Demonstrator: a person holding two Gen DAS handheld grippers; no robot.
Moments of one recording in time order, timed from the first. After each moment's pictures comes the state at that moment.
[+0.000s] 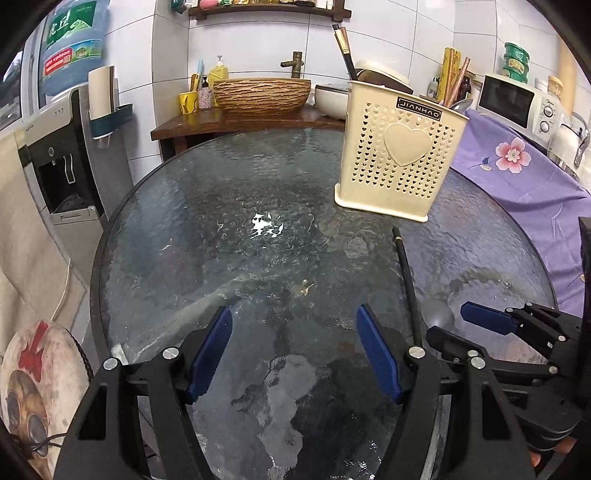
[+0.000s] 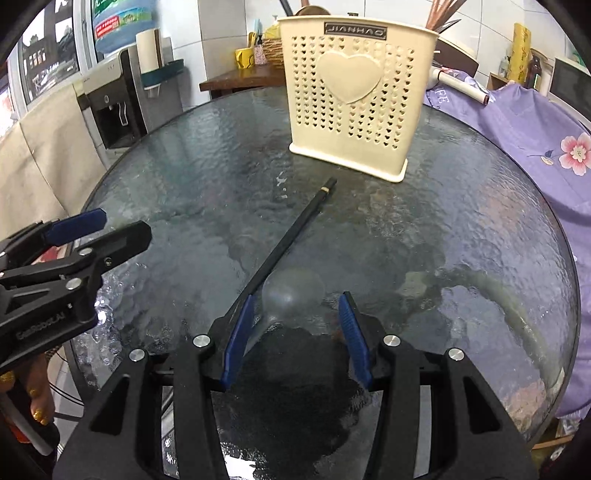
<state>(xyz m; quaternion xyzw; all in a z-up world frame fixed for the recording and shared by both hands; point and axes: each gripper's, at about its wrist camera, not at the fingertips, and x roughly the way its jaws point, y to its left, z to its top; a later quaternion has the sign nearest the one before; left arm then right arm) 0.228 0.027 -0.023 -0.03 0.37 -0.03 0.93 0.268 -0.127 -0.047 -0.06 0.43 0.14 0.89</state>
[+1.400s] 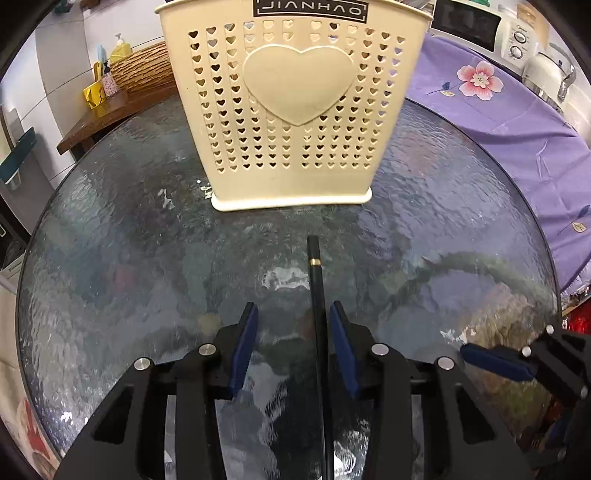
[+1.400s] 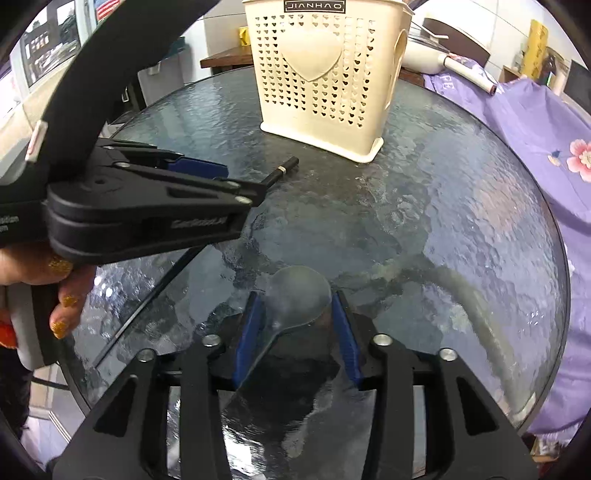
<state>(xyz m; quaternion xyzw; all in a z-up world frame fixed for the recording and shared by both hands) 0.336 -0.072 -0.046 0.05 0.47 -0.13 0.87 0.287 -0.171 -0.044 -0.08 0.47 0.16 0.86</state>
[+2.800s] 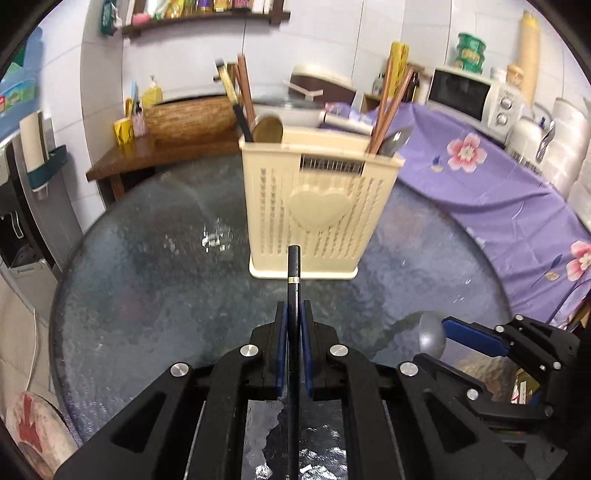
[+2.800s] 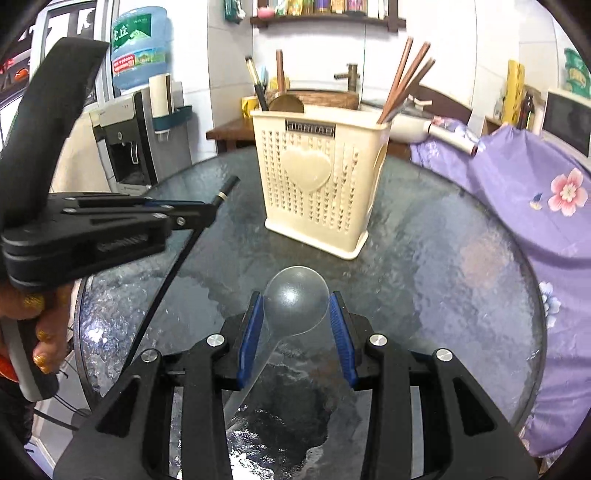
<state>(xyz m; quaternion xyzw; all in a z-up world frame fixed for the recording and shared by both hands) 0.292 -0.034 0.036 0.00 0.36 -0.13 0.92 0.275 -0.178 0.017 -0.06 0.34 0.17 0.92</state>
